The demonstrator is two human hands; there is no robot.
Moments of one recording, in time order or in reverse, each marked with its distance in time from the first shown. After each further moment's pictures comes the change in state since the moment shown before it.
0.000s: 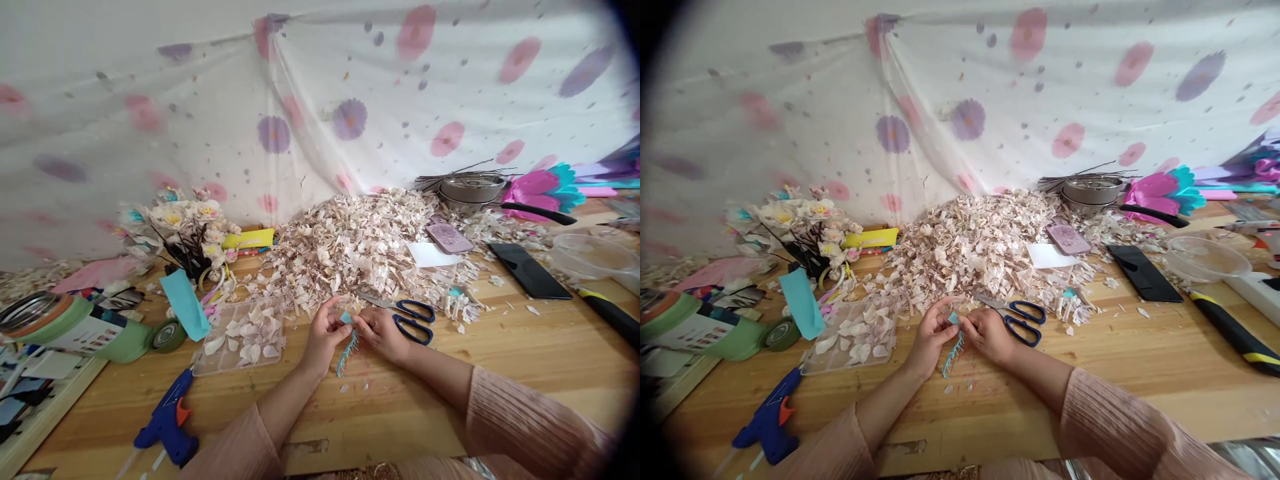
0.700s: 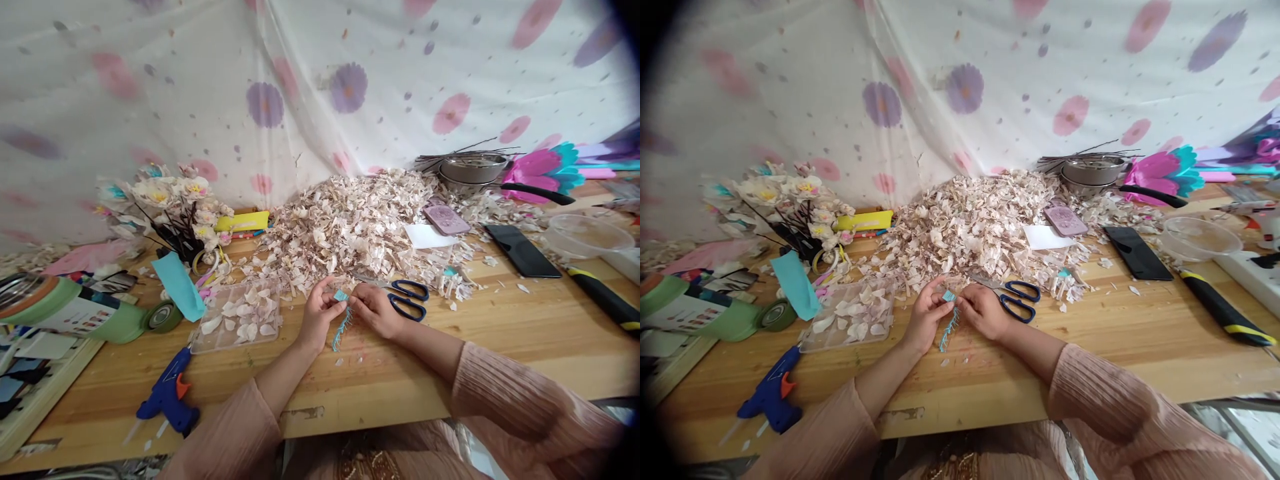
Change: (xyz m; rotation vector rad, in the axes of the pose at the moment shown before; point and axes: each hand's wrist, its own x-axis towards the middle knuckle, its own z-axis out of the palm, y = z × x) left_hand 0.000 -0.003 -0.003 -0.015 0.030 0.023; right_hand 0.000 -0.004 -0.006 0.061 -0.026 -0.035
